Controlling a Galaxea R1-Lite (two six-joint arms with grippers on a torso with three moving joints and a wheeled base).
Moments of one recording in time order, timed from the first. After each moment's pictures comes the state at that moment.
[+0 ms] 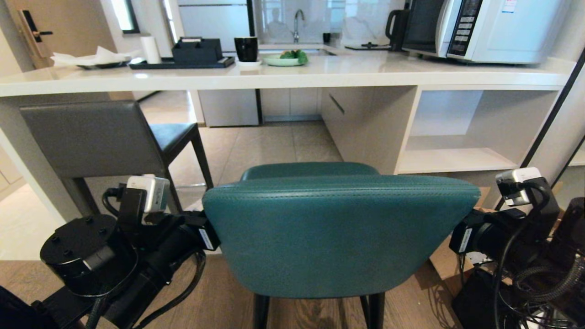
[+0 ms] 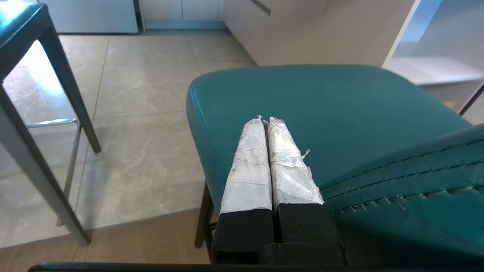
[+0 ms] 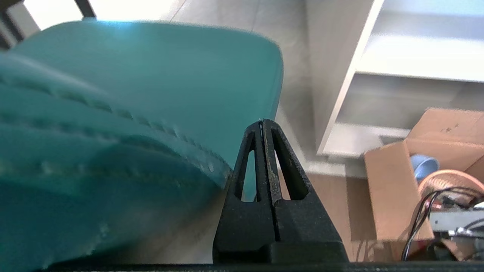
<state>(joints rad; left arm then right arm) -0.57 1.77 -0.27 -1.53 0.26 -0.10 0.36 1.53 -0.29 -1.16 -0.14 -0.02</state>
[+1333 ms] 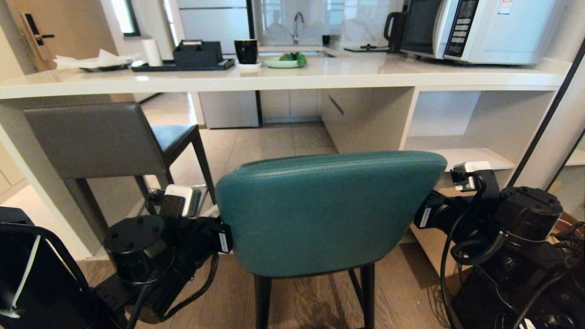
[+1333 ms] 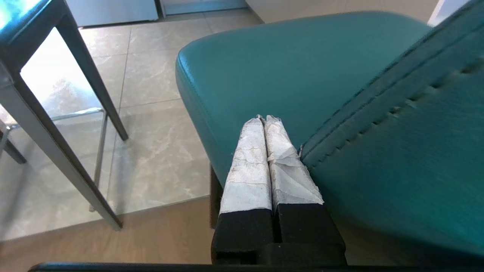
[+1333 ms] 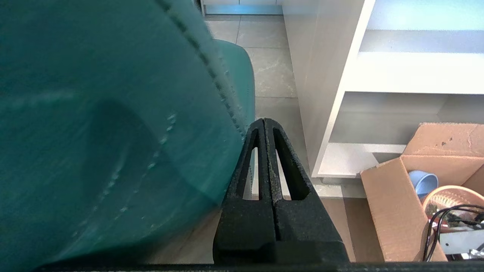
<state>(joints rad) -0.58 1.94 -0.33 -1.52 0.26 -0.03 0.41 1.85 -0.41 -1.39 -0.18 -0.02</state>
